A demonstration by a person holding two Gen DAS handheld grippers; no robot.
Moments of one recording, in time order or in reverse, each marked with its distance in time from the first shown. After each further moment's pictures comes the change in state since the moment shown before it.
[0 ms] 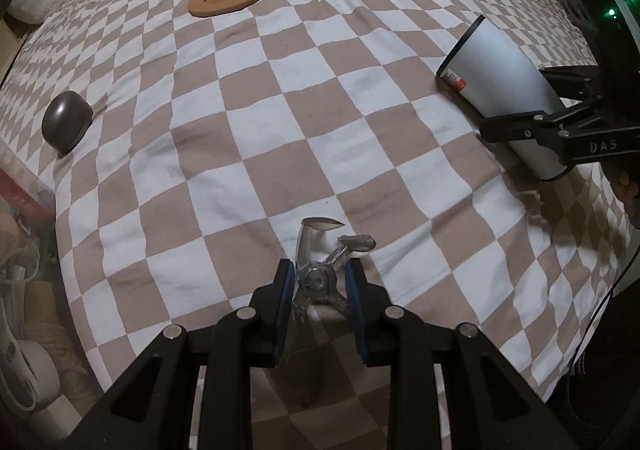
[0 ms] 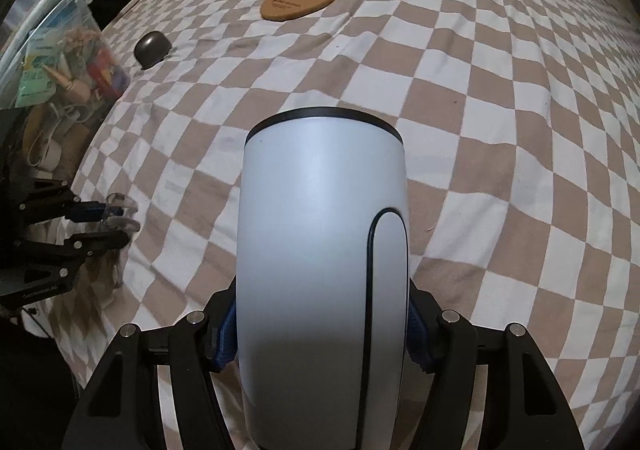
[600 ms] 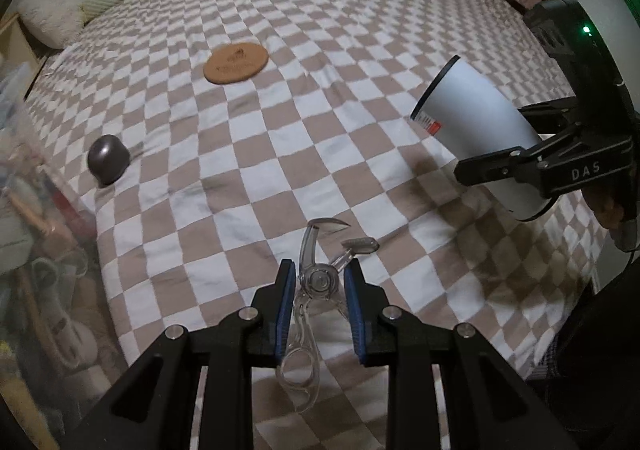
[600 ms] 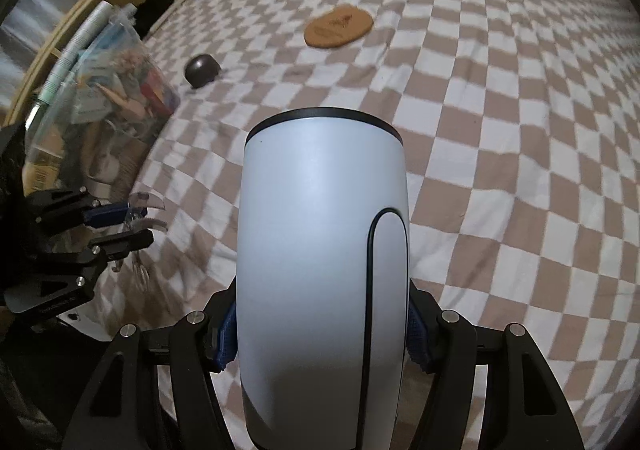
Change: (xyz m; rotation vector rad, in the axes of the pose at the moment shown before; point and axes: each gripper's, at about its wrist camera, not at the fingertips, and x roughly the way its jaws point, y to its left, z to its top) left arm -0.086 -0.050 -0.040 -0.020 -0.172 -0.013; right arm -0.067 0.031 -0.004 0.049 -0.046 0.095
